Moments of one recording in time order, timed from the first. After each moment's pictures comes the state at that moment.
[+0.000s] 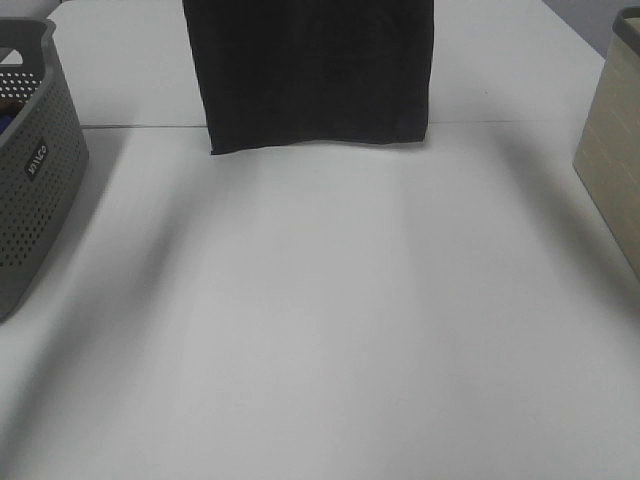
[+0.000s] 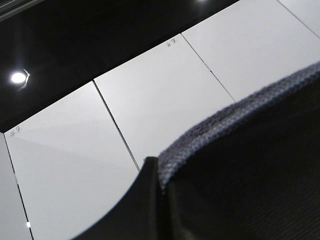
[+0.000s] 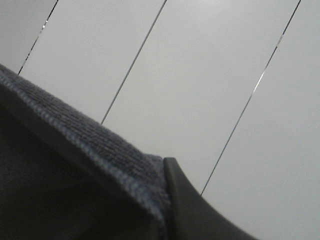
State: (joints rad) left arm -0.23 2.59 -2.93 0.13 -0.35 0.49; right arm 0.33 2.17 -2.34 -0.39 -0.14 -0.13
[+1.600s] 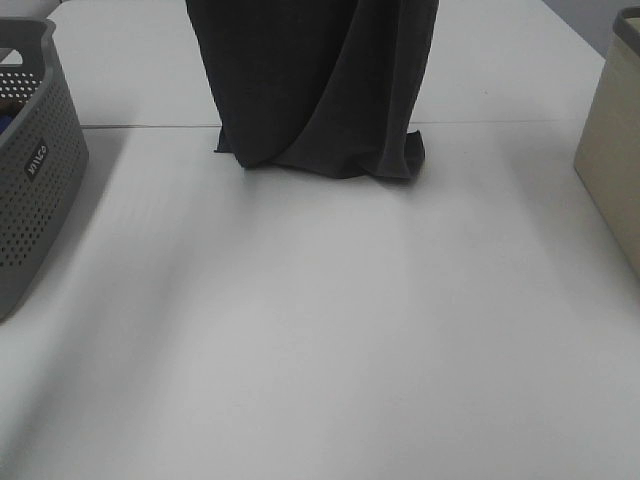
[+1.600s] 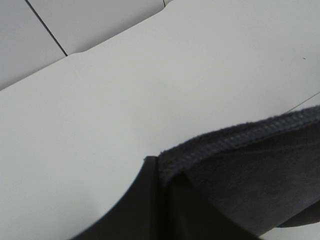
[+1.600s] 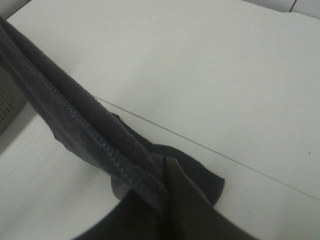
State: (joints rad) left arm -0.32 2.33 -2.93 0.03 1.21 0.22; right arm 0.34 1.96 -2.34 0.09 1.09 -0.14
